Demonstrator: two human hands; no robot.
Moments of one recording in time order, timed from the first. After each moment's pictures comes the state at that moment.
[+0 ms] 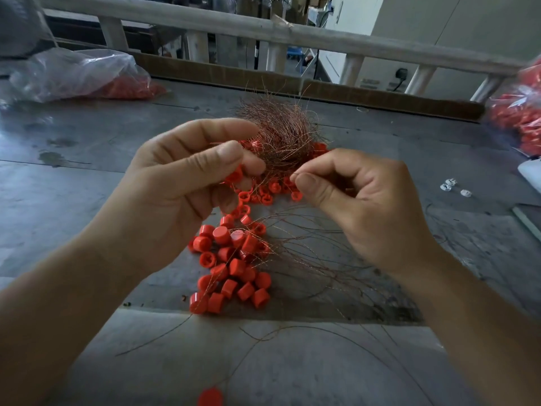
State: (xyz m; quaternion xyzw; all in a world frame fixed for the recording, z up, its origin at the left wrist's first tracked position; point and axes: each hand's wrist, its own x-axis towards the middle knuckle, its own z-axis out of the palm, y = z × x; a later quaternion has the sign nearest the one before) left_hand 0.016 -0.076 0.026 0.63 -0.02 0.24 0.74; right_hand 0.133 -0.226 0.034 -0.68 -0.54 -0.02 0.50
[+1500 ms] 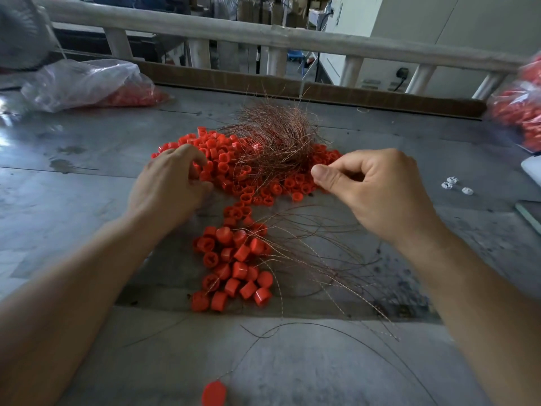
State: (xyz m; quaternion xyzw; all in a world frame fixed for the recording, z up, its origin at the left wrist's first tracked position) left_hand 0.050 -0.010 -0.013 0.89 0.30 0.27 0.18; right_hand 0.157 -0.222 0.036 -0.80 -0.43 -0.07 0.41
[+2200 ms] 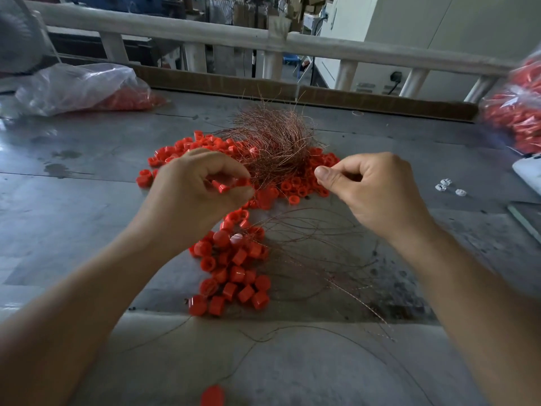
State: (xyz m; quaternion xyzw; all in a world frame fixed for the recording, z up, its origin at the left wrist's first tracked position) left_hand 0.033 -0.056 0.013 0.87 0.13 0.32 0.35; right_hand 0.173 -0.220 0.026 -0.82 -0.40 -0.07 0.40
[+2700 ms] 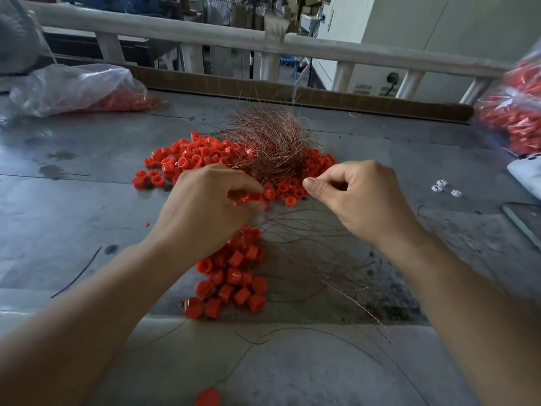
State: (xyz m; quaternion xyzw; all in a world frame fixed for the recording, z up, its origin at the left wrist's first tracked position) left_hand 0.043 -0.069 0.006 0.90 0.16 0.31 0.25; right_hand 0.163 -0.217 0.025 -0.84 -0.41 -0.06 0.36
